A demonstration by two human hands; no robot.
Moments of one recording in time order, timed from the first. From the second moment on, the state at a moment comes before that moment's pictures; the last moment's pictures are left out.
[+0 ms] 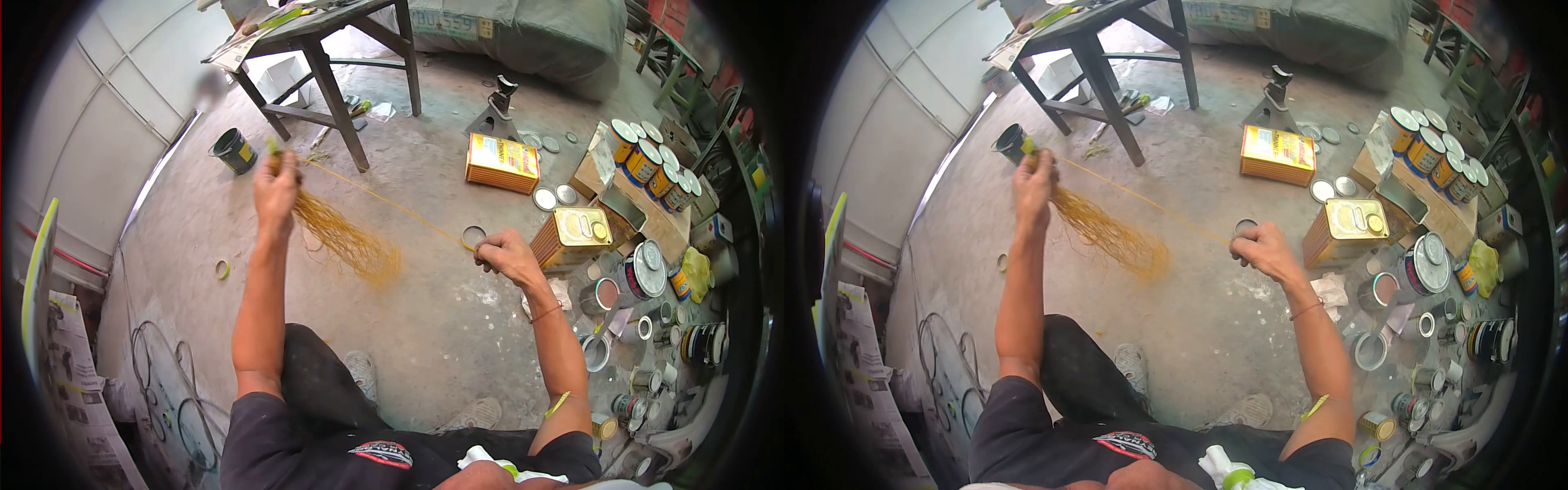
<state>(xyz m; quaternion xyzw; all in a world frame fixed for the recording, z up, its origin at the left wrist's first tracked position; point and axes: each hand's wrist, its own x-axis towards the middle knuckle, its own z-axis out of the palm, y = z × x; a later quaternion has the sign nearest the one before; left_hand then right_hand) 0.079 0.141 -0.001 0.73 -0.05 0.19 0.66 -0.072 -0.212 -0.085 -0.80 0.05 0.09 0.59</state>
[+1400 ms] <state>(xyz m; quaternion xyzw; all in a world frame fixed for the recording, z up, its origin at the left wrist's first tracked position) -0.024 0.037 -0.002 0.84 -0.26 -0.23 0.43 -0.075 -0.156 -0.053 -0.71 -0.03 0.03 0.70</state>
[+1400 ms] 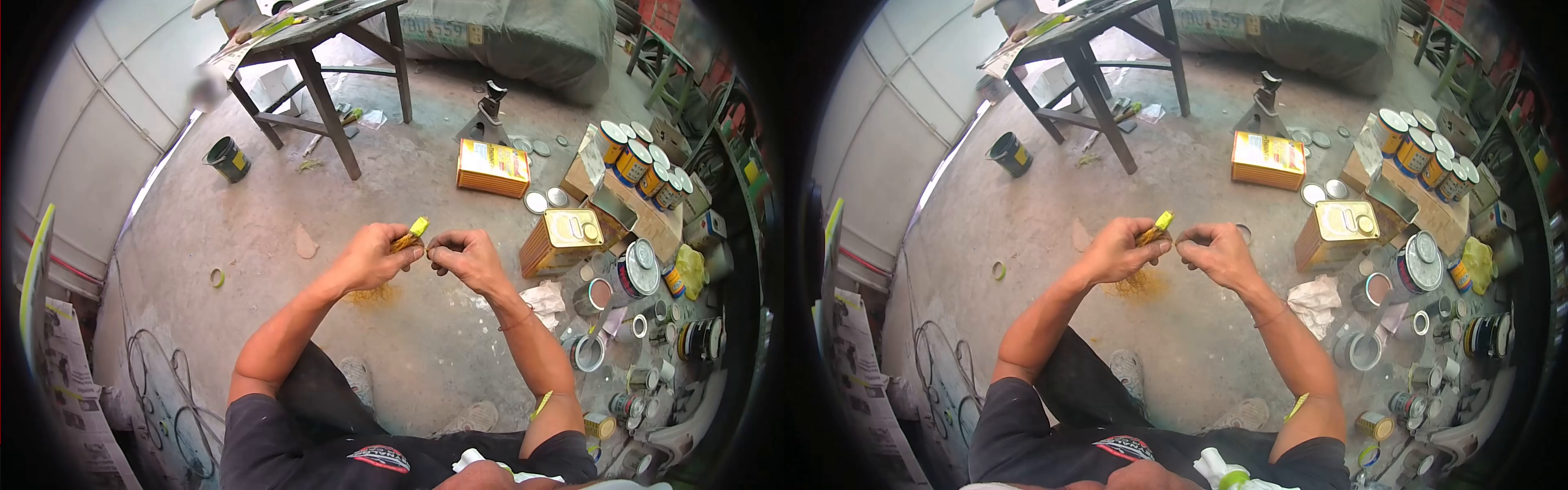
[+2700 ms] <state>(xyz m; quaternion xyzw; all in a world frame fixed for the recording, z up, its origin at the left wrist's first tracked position) -0.013 0.040 -0.021 0.80 -0.27 -0.28 0.46 -0.074 -0.142 -0.070 -0.74 -0.11 0.11 0.65</state>
